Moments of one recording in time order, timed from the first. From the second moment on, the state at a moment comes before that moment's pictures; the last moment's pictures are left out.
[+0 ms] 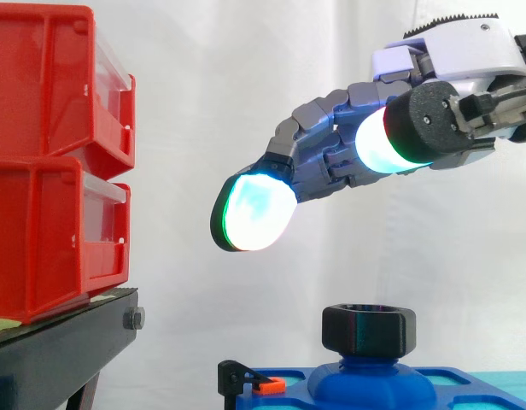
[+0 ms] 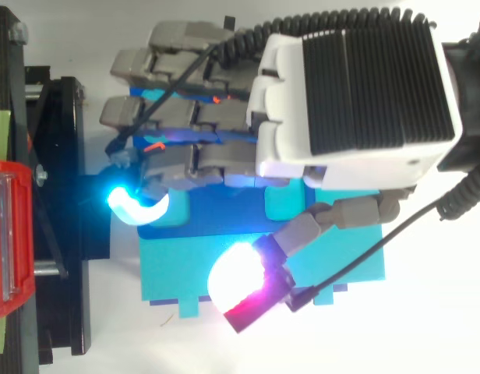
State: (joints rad) arm 0.08 -2.19 -1.07 -3.13 -1.58 -1.21
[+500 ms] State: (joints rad) arm 0.09 -2.19 -1.07 -3.22 -1.56 -1.19
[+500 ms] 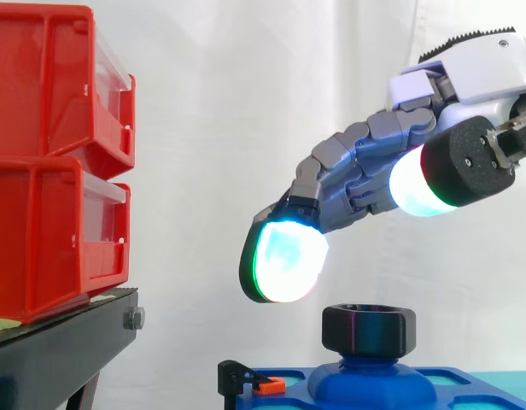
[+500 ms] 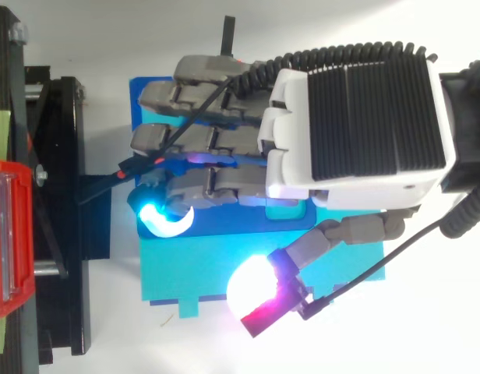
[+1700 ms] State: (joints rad) arm -0.03 -2.19 -1.09 -3.28 -1.66 -1.19
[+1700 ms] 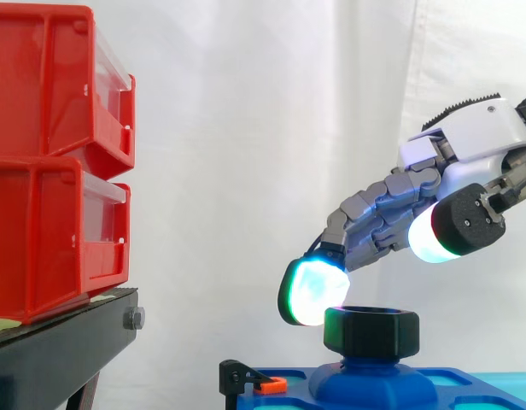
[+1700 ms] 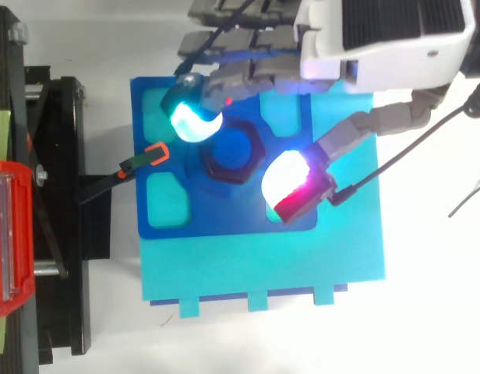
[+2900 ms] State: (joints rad) arm 0.01 -2.19 -1.06 -3.18 -1.69 -1.19
